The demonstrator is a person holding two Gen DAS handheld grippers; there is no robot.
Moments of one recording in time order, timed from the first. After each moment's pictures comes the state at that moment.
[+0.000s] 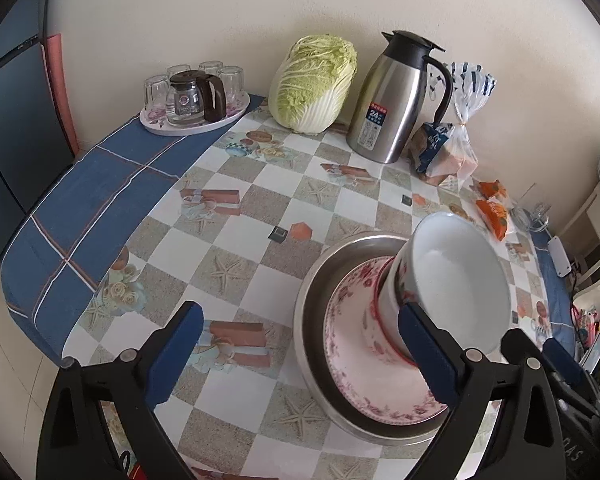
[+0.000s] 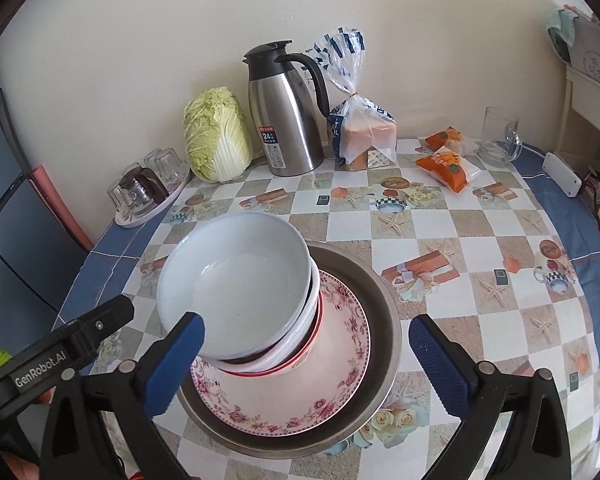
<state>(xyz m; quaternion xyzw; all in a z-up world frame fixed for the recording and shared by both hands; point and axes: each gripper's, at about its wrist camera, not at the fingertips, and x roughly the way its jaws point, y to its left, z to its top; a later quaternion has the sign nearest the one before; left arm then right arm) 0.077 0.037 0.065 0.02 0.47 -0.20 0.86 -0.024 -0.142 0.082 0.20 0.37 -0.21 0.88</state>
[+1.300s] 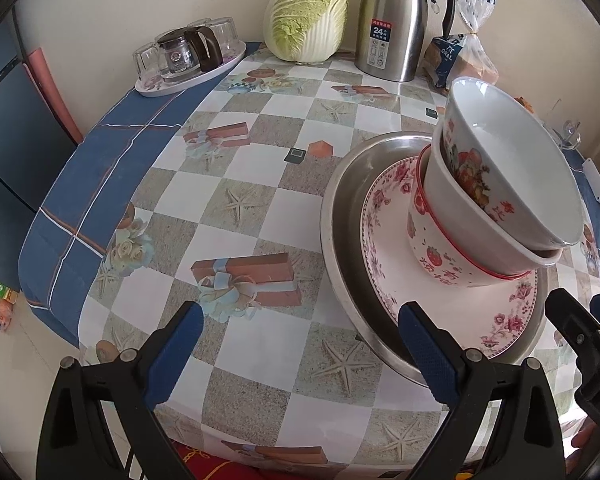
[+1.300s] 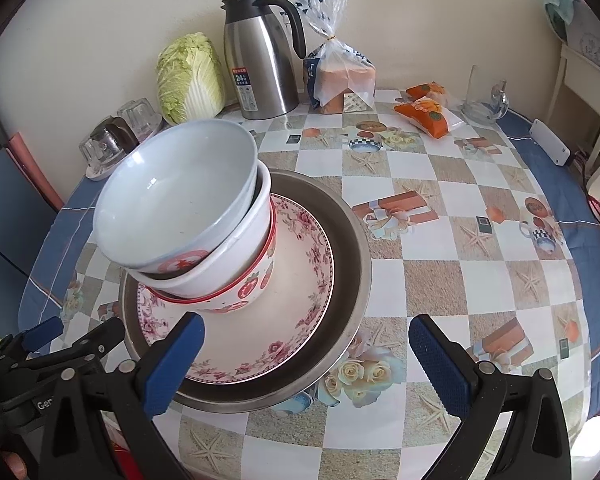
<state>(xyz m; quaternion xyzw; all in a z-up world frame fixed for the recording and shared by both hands) 0.059 0.028 0.011 0.12 0.52 -0.17 0.83 -0.039 -0.143 0.038 0.19 0.44 -0.23 0.85</state>
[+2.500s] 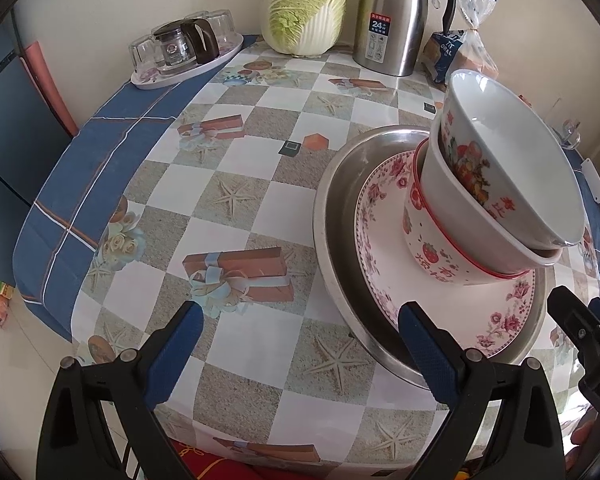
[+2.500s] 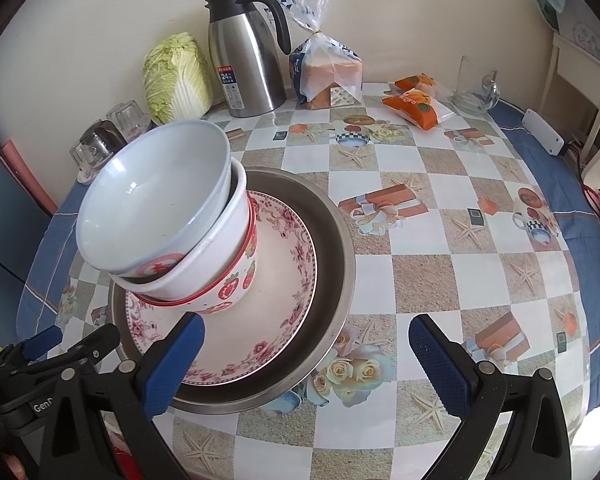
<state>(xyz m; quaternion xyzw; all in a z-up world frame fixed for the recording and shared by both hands) 0.059 0.026 0.007 0.12 0.53 -0.17 0.82 -0.041 -0.152 0.035 0.20 0.45 -0.24 0.84</state>
